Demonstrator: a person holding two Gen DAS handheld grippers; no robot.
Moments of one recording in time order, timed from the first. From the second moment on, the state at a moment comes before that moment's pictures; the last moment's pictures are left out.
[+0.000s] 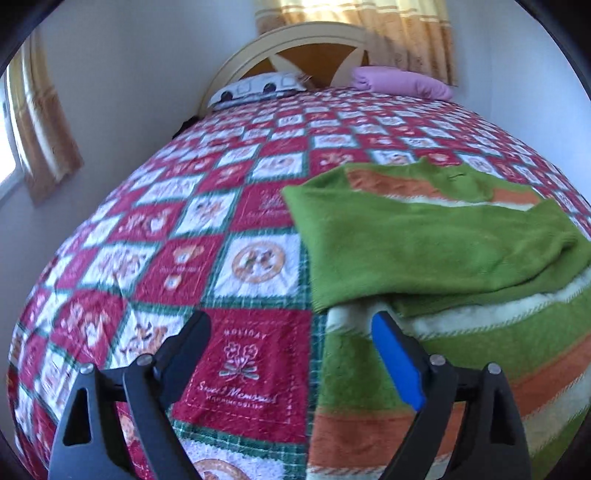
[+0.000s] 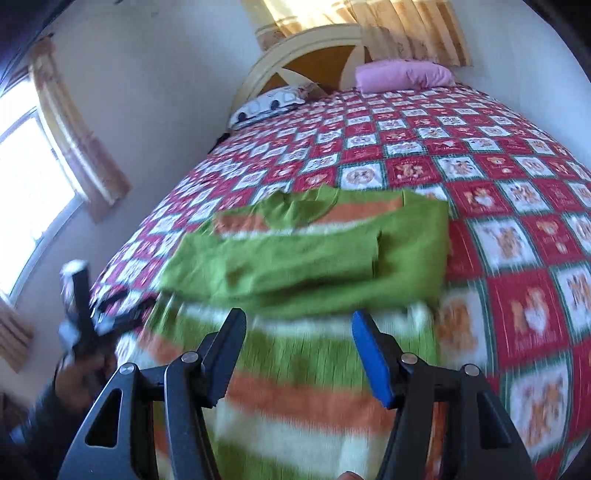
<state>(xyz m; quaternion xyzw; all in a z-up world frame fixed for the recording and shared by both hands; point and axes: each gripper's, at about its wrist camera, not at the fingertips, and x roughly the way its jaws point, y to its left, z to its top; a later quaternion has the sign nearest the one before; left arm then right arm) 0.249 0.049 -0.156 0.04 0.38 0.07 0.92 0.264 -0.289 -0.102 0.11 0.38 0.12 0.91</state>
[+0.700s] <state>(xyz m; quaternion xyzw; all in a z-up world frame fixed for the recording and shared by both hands) 0.261 0.064 -0.179 -0.02 0.43 0.05 0.90 0.312 -0.292 -0.098 0.02 0.37 0.01 0.93</state>
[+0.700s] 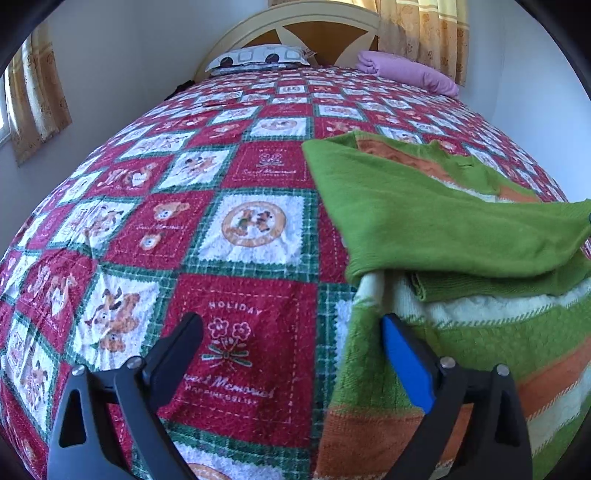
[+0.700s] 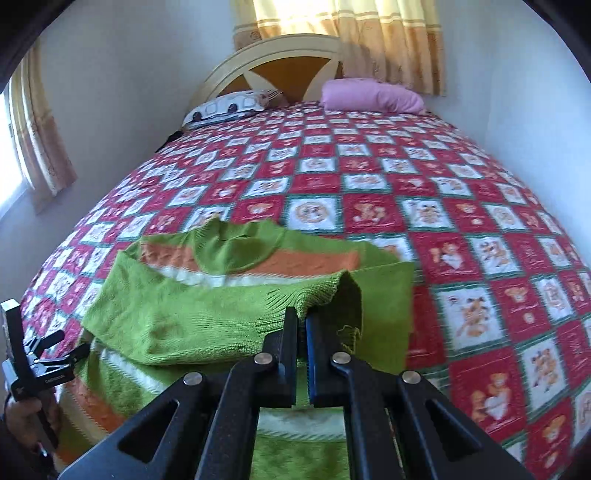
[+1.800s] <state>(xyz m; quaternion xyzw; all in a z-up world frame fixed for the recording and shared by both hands) 0.301 0.065 -0.178 0.04 0.41 0.11 0.90 0.302 -0.240 -0.139 -0.02 0.38 0.09 0.92</state>
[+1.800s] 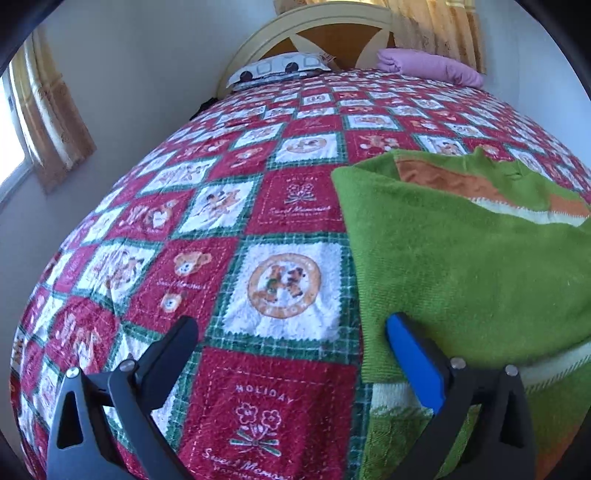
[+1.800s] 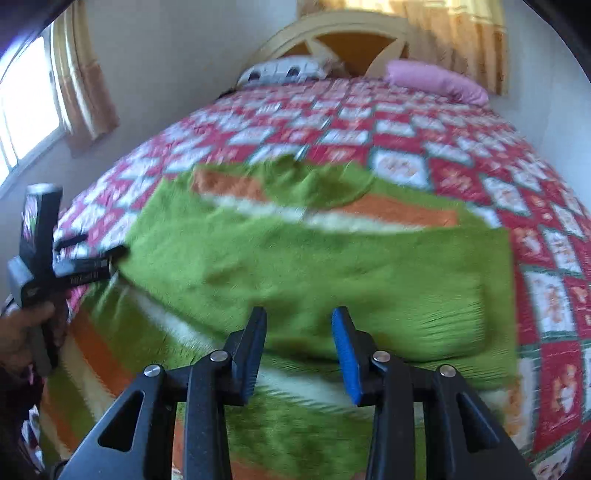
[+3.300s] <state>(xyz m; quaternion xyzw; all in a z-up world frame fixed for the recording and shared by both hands) 0.295 0.095 -0.182 -0.06 0.42 0.07 0.90 0.302 -0.263 -0.164 0.00 0.40 0.06 0.91</state>
